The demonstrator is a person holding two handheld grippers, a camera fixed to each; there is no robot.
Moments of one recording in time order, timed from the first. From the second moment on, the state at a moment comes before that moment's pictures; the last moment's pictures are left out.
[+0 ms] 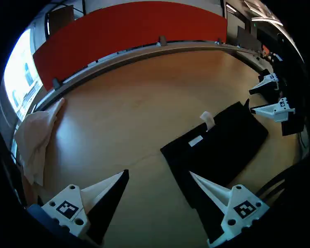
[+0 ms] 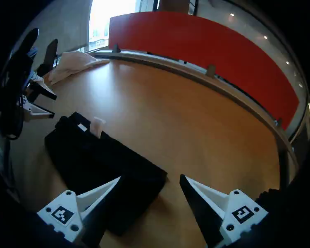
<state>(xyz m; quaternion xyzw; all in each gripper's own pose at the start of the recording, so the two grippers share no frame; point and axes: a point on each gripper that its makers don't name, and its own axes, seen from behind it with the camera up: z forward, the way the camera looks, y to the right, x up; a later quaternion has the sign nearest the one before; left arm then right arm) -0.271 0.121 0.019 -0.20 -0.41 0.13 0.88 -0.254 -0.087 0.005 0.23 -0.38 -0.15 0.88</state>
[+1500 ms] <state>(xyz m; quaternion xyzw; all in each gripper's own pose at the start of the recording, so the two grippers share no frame) -0.280 0.040 -0.083 -0.09 -0.42 0.03 0.90 -0.264 -0.194 0.003 0.31 -0.37 -0.18 0.86</state>
